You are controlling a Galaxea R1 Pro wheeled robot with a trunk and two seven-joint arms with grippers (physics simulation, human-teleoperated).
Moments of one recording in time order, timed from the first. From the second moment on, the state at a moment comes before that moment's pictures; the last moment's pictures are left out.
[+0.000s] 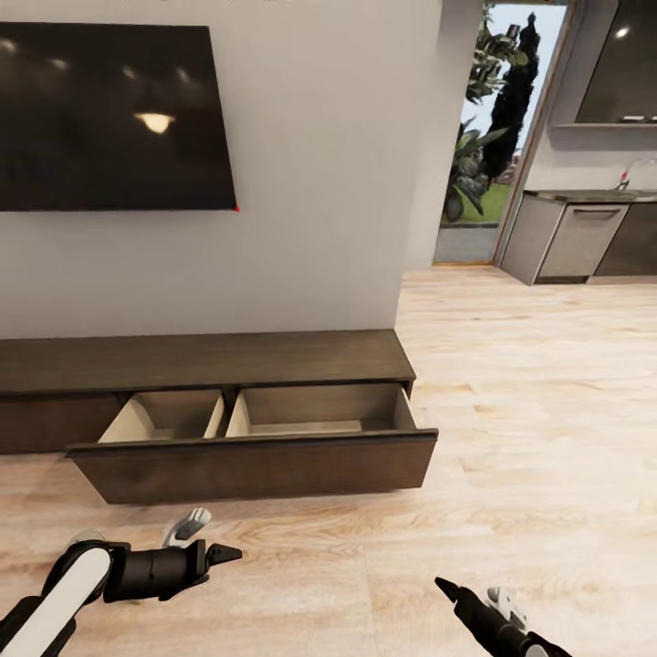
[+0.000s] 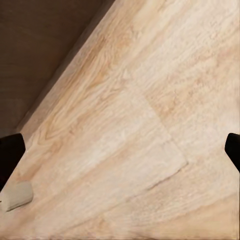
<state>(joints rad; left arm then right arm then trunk) -0.23 0.39 -0.19 -1.35 1.20 1.03 0.02 -0.26 -0.14 -0.07 -0.62 -0.78 0.31 0.30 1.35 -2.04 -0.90</state>
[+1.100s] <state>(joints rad) -0.23 0.20 -0.20 -1.34 1.04 0.90 0.48 -0.25 0.10 0.48 -0.99 -0.65 0.32 -0.86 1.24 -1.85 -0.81</state>
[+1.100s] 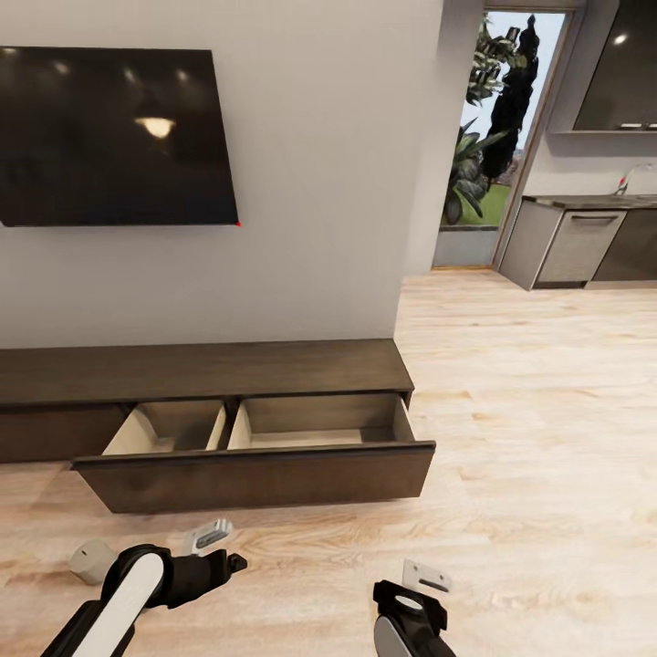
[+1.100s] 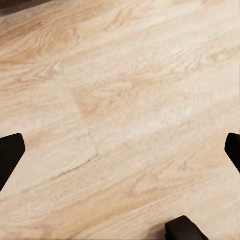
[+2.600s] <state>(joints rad) -0.23 0.20 -0.19 -1.34 1.04 0.90 0.47 -0.25 0.10 0.47 -0.95 -0.64 0.33 -0.66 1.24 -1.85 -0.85</state>
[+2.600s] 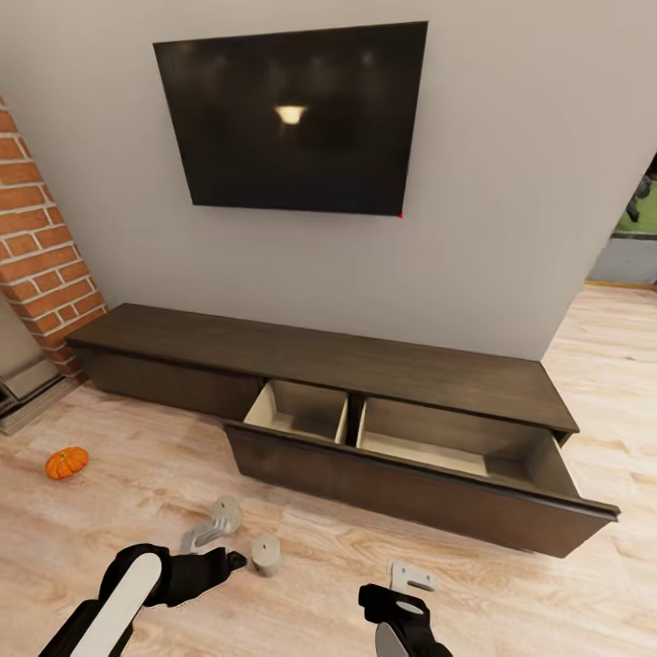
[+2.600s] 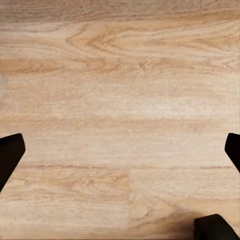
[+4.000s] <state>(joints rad) -0.23 0.20 -0.19 -1.36 1.04 0.90 0.47 -0.25 0.09 0.46 -0.95 -0.65 0.31 -0.66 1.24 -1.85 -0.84</state>
